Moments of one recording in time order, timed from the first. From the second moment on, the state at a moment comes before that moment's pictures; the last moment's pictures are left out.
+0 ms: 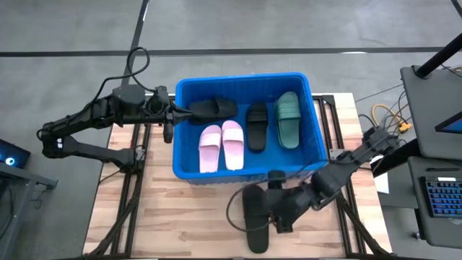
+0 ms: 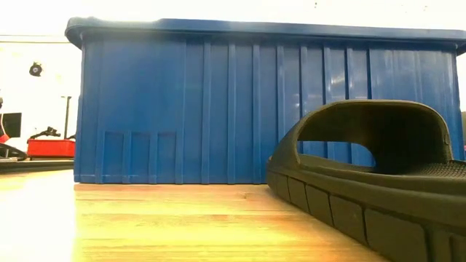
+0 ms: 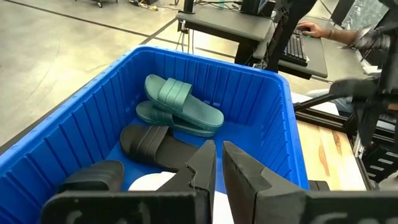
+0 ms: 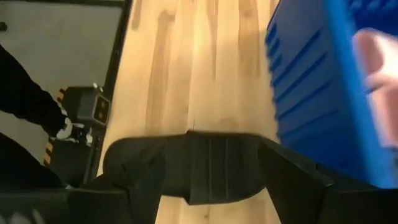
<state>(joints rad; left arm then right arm) 0.18 0.94 1.31 -0.67 -0.06 -0.17 0.60 1.64 1.66 -0.96 0.29 0.42</state>
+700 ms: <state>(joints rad) 0.18 0.95 1.31 -0.67 -0.06 -0.17 0.65 1.93 1.58 -0.96 0.18 0.39</state>
